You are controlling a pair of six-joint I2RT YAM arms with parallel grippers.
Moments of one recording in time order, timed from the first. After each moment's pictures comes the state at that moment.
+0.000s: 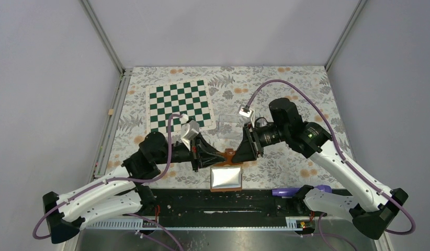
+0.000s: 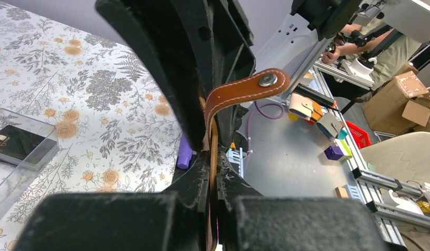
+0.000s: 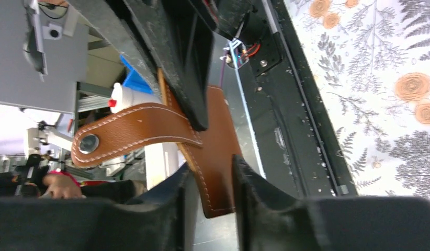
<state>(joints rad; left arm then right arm) -0.98 0.77 0.69 0.17 0.53 -0.40 0.71 1.06 1.14 -0.68 -0.91 0.37</state>
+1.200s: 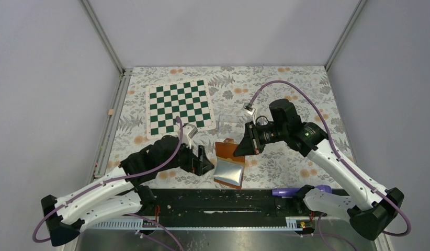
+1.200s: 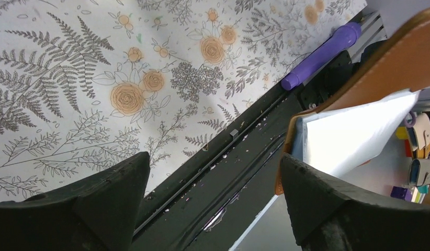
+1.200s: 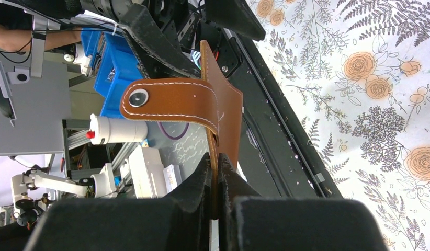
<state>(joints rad) -0.96 0.74 0.69 -0.50 0.07 -0.61 0.64 1.07 1.06 -0.65 -0.81 0.41</state>
